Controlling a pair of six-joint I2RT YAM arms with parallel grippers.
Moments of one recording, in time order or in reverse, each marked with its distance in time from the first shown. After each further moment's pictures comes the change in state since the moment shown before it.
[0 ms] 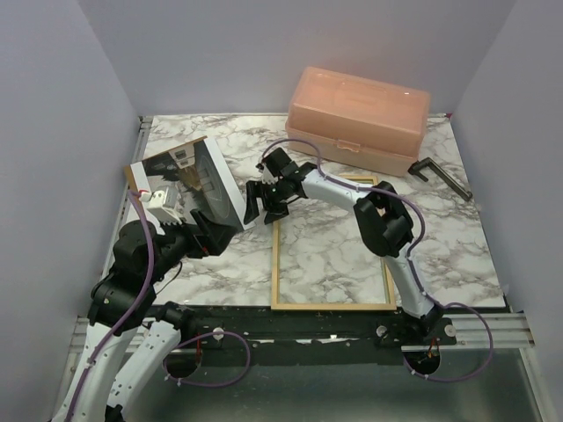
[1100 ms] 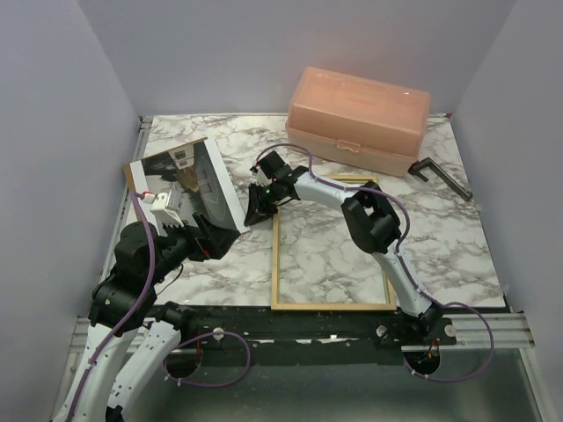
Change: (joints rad) left arm 0.000 -0.017 -0.020 0.003 0.048 0.000; right arm 0.004 0.141 0.102 0.064 -0.095 0.050
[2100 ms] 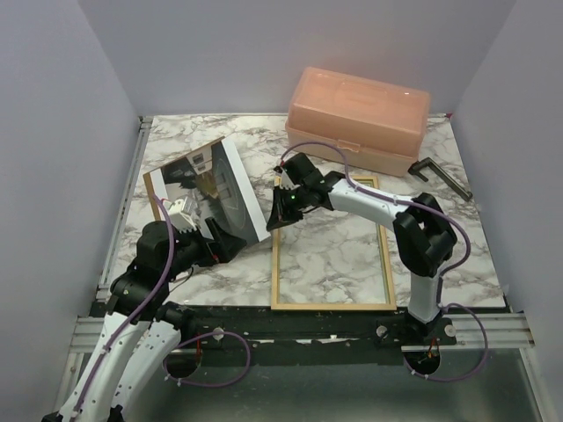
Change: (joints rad) left arm 0.000 0.006 -0.162 0.034 0.035 -0.061; right arm 0.002 -0.448 -0.423 0.025 0.108 0.003
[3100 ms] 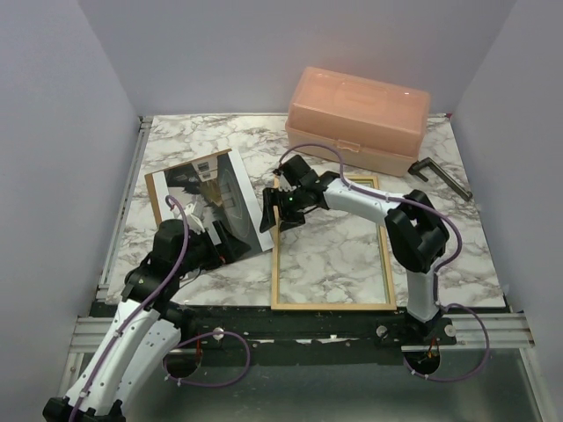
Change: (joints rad) left arm 0.000 0.058 -0.116 0.053 0.011 -0.055; right arm 0.000 0.002 -0.032 -0.031 0.050 -0.022
